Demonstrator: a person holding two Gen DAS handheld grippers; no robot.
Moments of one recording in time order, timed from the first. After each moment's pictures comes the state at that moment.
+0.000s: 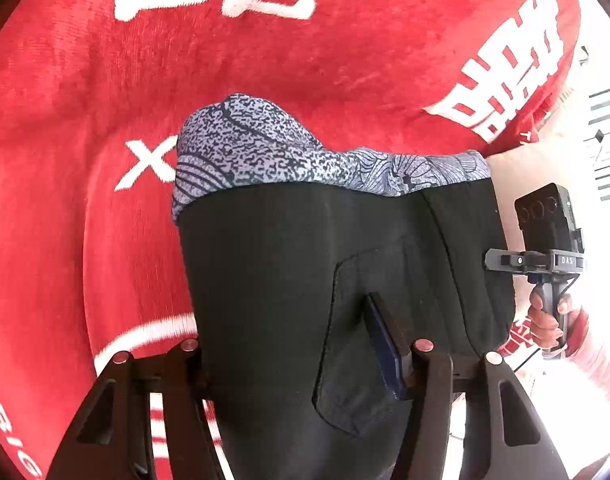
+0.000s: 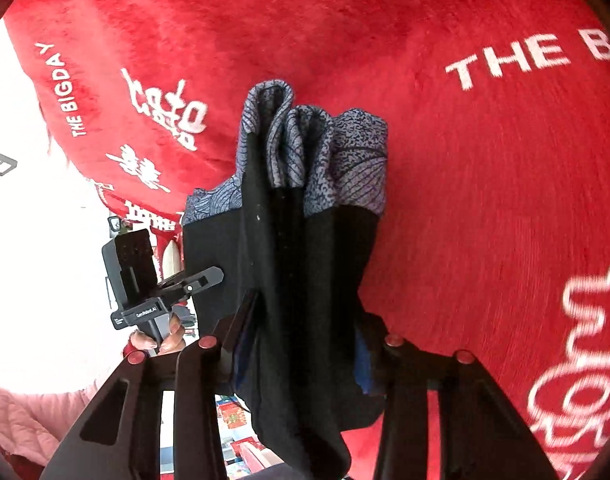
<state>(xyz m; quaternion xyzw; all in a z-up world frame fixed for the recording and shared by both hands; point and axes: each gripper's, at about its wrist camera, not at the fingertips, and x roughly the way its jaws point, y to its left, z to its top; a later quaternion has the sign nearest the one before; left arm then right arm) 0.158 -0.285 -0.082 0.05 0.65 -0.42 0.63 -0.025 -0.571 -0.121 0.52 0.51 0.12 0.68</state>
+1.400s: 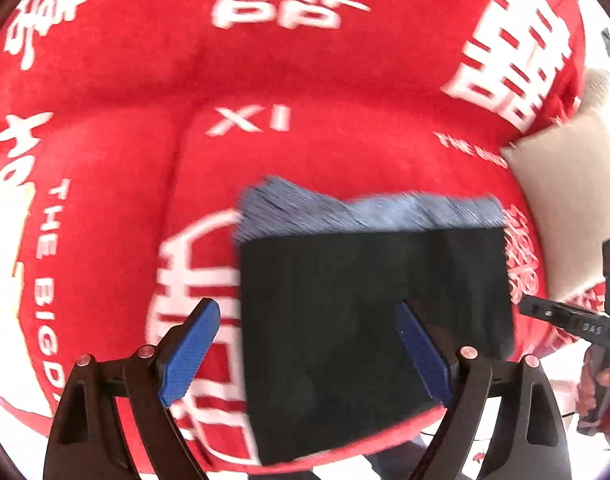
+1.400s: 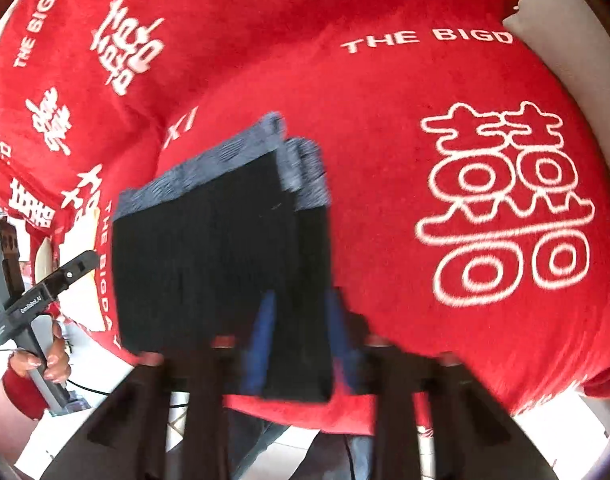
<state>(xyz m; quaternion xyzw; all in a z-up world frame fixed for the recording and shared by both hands) 0.056 -0.220 -0.042 0.11 0.62 -0.33 0.70 -0.134 -0.471 -0.053 0.35 0.59 -0.10 0.73</state>
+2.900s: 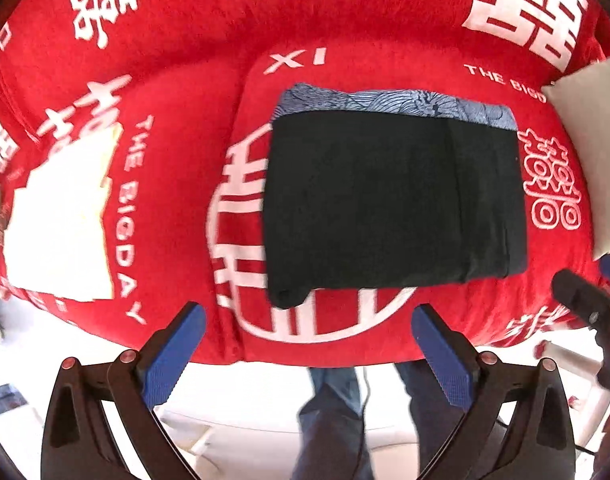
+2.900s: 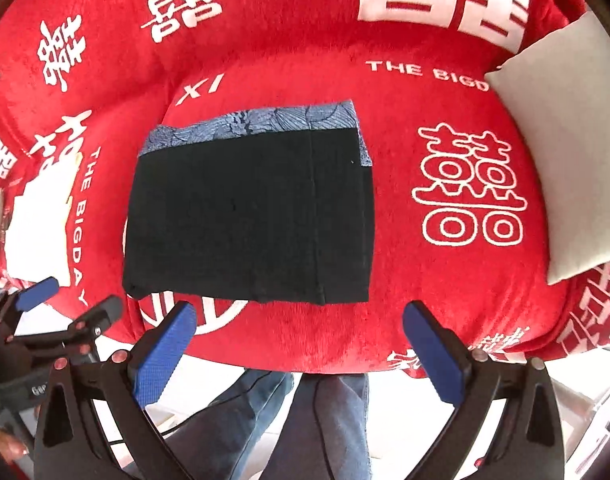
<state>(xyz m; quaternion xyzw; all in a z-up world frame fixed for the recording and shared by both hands) -0.042 -0.201 0.018 0.23 0.64 -0.18 0.71 -0.140 -0.372 0.029 0.22 0.63 -0.17 0.72</state>
